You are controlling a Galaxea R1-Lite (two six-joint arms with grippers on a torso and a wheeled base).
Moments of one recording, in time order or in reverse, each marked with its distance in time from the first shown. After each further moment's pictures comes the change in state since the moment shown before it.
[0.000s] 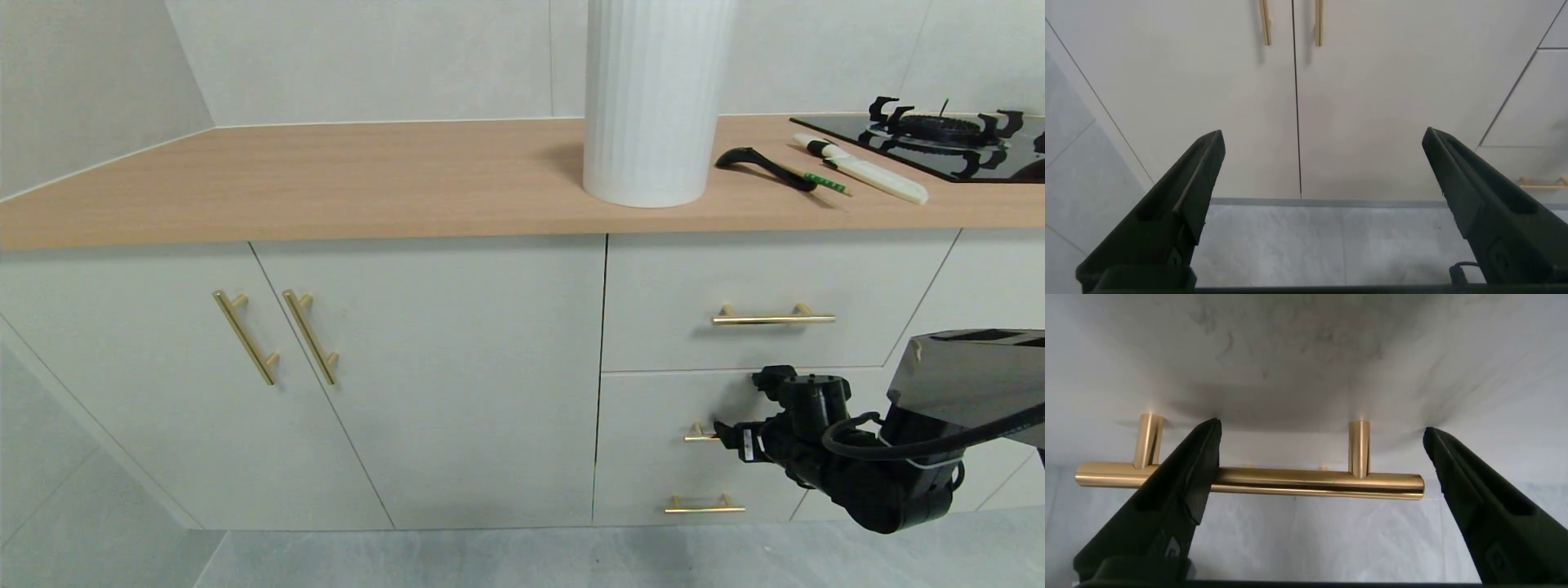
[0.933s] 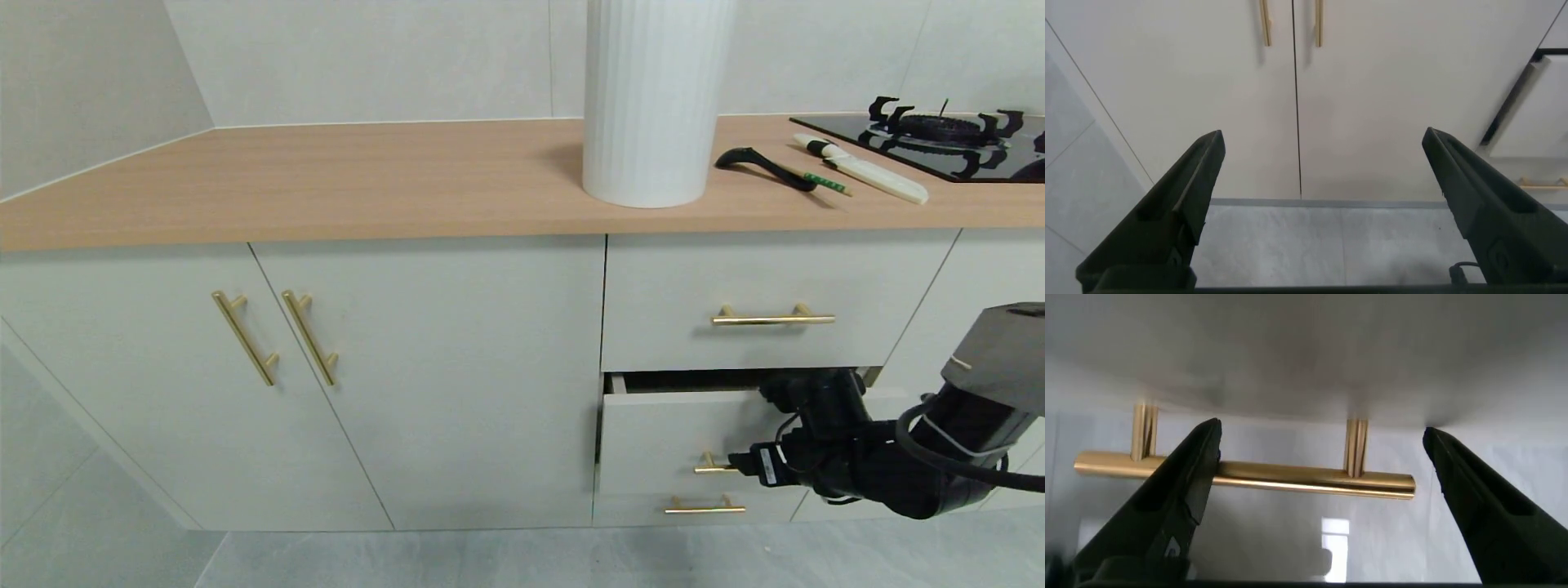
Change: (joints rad) left arm 0.000 0.000 0.000 0.000 0.000 0.000; right arm 0.004 -0.193 0.031 0.380 0.051 -0.013
